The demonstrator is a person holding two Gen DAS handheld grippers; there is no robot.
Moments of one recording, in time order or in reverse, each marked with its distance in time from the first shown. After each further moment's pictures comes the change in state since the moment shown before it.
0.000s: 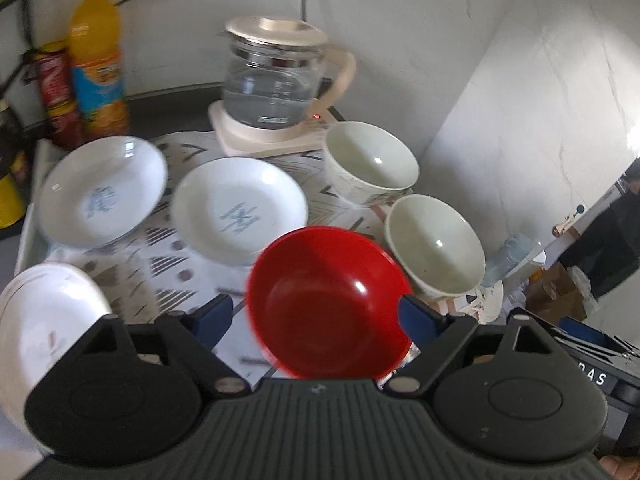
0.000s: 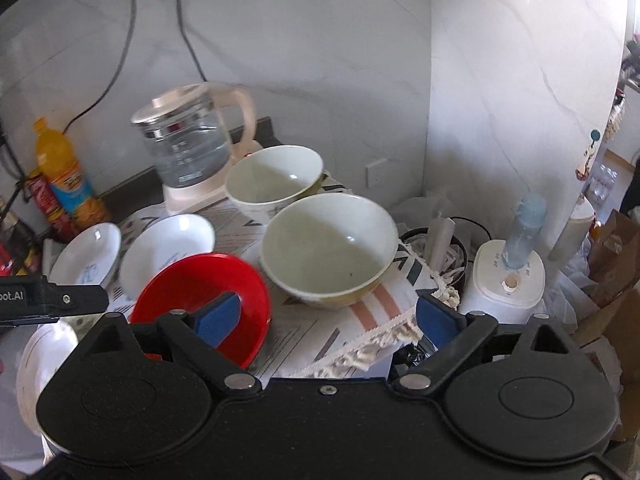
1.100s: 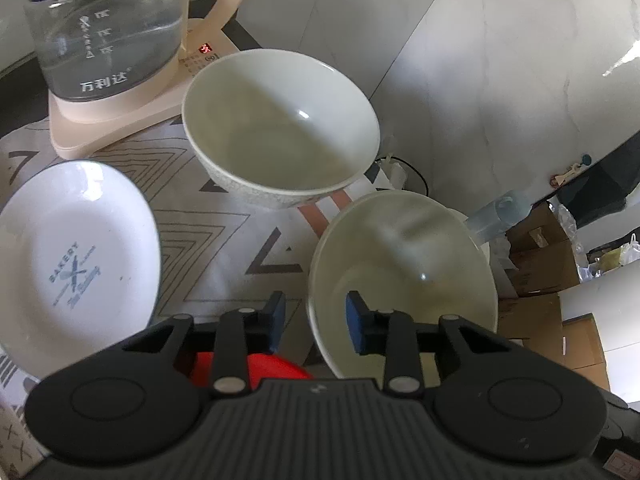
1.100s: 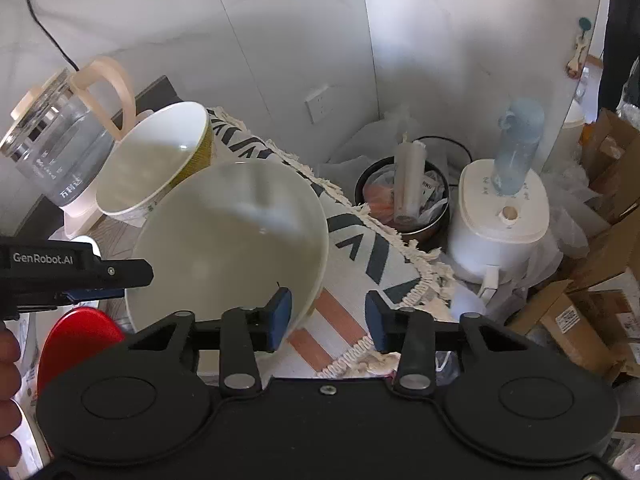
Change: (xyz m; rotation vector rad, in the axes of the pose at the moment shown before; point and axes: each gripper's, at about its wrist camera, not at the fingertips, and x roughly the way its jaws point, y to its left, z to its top) left arm 0.196 -0.074 0.076 0.092 0.260 -0.106; right arm 0.139 -0.061 0.019 0.232 0.219 -0.071
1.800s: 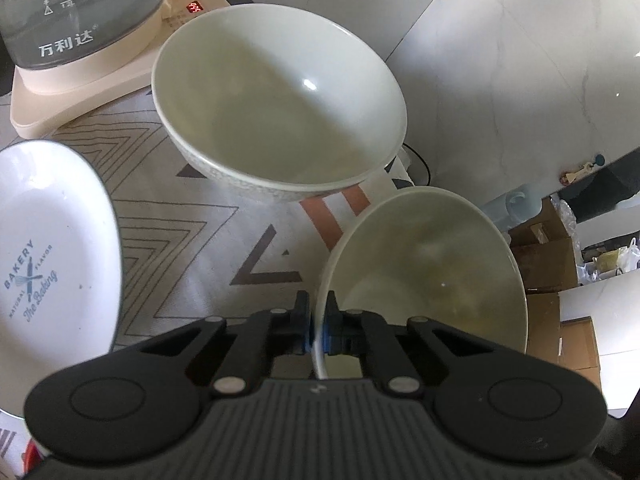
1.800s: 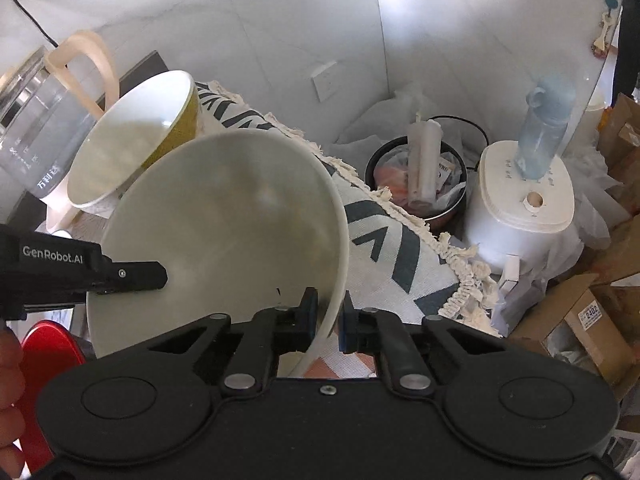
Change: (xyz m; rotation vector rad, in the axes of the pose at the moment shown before) left arm 0.045 0.009 0.013 -0.034 0.064 -0.028; right arm 0.045 0.007 0.008 0.004 0.052 0.014
